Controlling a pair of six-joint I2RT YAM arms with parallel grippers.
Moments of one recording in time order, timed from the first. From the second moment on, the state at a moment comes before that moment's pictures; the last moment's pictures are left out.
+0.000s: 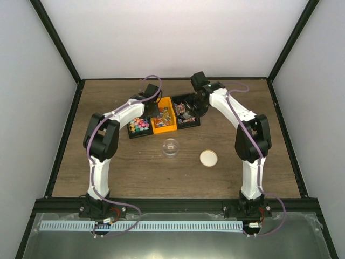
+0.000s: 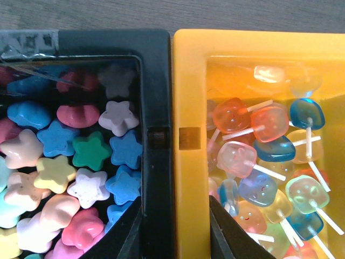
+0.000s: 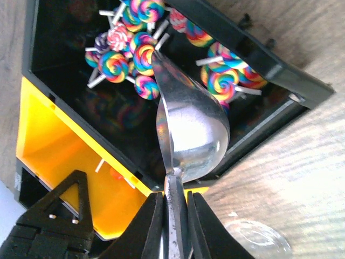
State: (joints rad) left arm -0.45 2.09 1.60 -0.63 -0.22 -0.60; right arm 0.44 2.01 1.78 -0.90 -0.21 1.23
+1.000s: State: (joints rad) left arm -0.44 2.11 1.62 -0.63 -0.20 -0.60; right arm 0.45 1.97 1.54 -0.51 -0.20 1.30
